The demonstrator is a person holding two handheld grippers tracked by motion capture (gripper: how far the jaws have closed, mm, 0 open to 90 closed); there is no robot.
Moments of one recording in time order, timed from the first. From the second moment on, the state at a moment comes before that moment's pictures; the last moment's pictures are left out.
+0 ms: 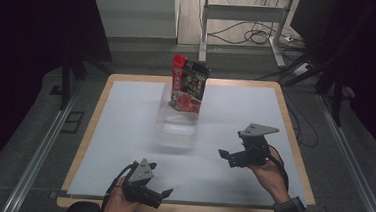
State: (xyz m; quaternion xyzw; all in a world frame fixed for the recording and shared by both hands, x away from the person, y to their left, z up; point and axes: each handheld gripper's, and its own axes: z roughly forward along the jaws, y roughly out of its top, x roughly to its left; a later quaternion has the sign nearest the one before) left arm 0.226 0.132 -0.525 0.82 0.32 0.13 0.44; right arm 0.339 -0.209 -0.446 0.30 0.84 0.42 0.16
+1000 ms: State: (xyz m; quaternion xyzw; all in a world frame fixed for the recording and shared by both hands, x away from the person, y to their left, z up) left arm 0.225 0.136 -0.523 0.82 0.32 0.16 0.45; right arm 0.300 -0.251 -0.444 0.31 0.83 0.43 0.18
